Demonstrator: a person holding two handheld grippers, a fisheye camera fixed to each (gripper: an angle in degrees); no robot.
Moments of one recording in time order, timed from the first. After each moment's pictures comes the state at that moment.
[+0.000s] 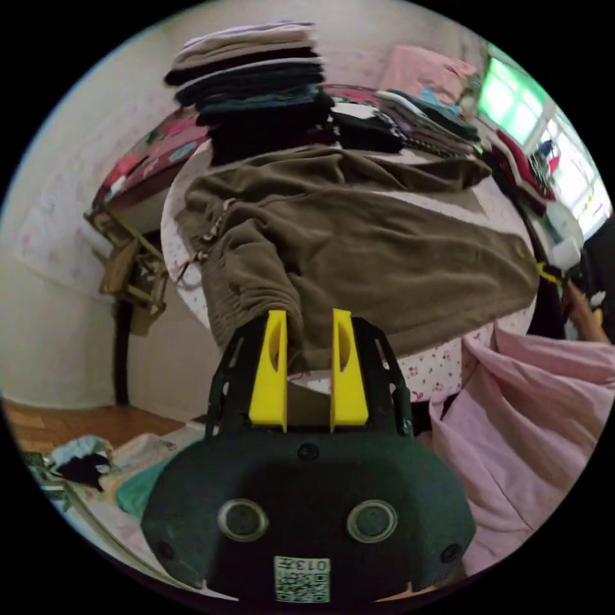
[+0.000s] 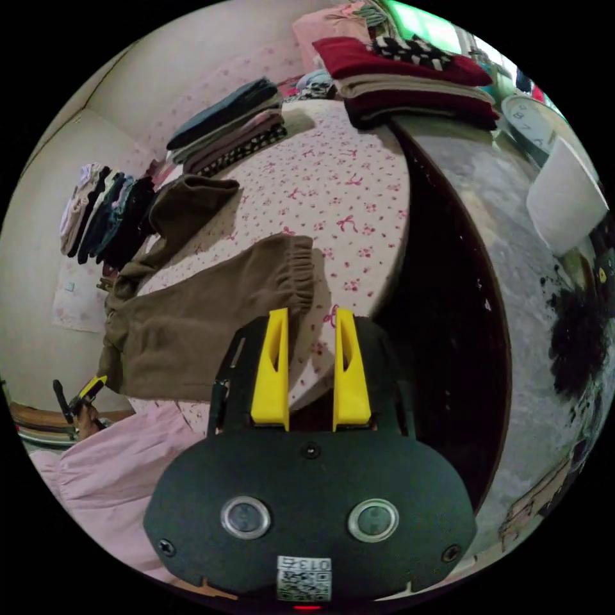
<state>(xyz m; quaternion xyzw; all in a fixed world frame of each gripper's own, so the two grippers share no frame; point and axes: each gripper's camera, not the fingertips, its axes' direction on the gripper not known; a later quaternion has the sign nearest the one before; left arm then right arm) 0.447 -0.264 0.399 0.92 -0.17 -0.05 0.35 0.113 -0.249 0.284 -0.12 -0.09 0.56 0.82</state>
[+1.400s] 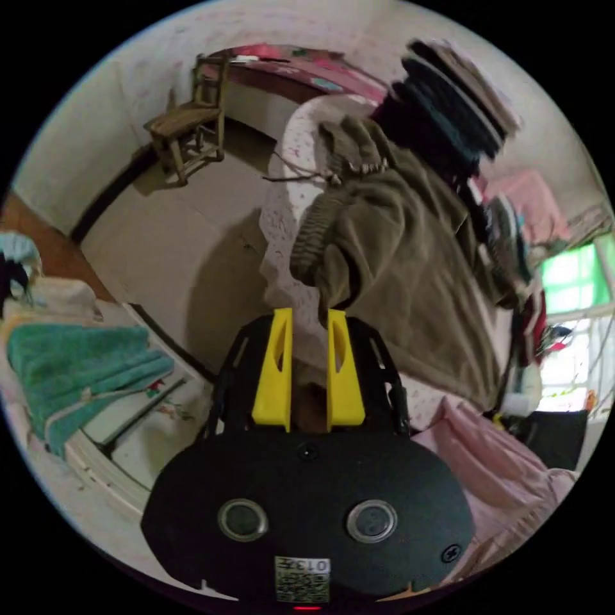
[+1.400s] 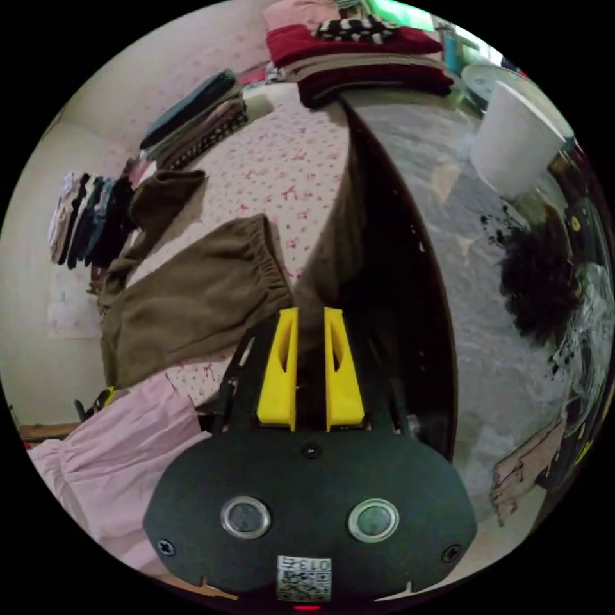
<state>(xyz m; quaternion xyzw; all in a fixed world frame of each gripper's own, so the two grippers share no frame) 0.175 -0.349 0.471 0.92 0.17 -0.08 0.35 0.089 -0.200 0.246 -0.19 -0.09 0.57 0.79</state>
